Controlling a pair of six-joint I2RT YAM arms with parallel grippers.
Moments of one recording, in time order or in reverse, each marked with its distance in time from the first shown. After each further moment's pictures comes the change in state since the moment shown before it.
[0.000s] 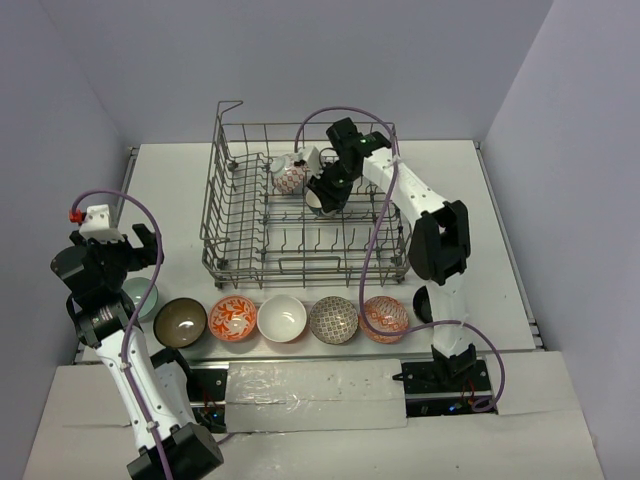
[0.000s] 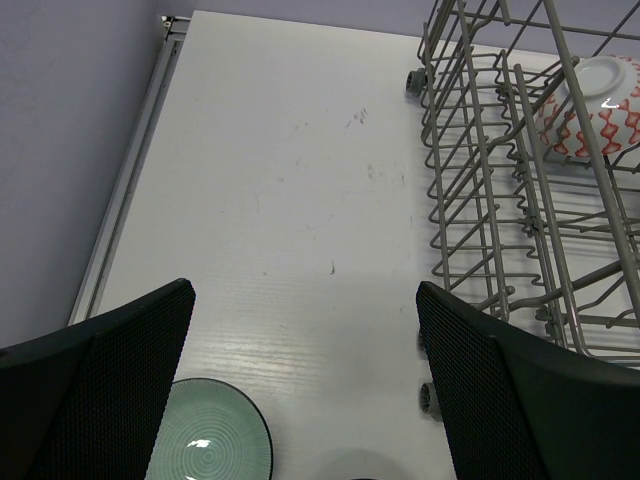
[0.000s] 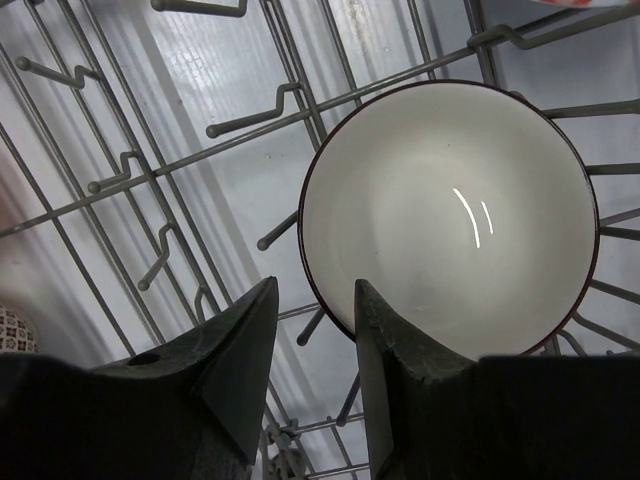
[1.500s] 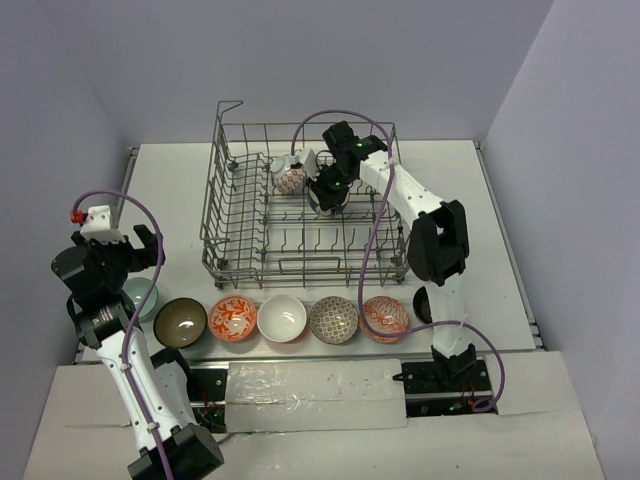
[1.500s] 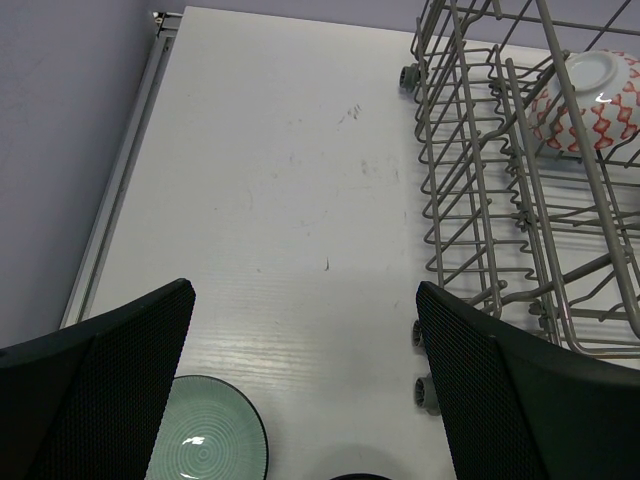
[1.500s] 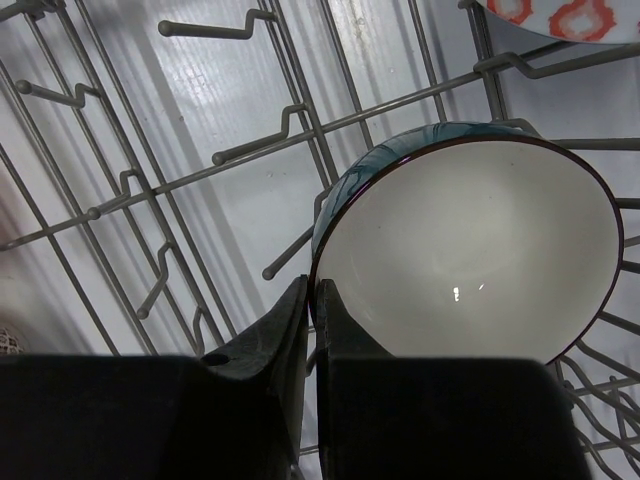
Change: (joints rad) left arm 0.000 -0.006 0.000 -0.014 0.013 0.002; right arm 0.010 0.000 -0.038 0.051 0.003 0.001
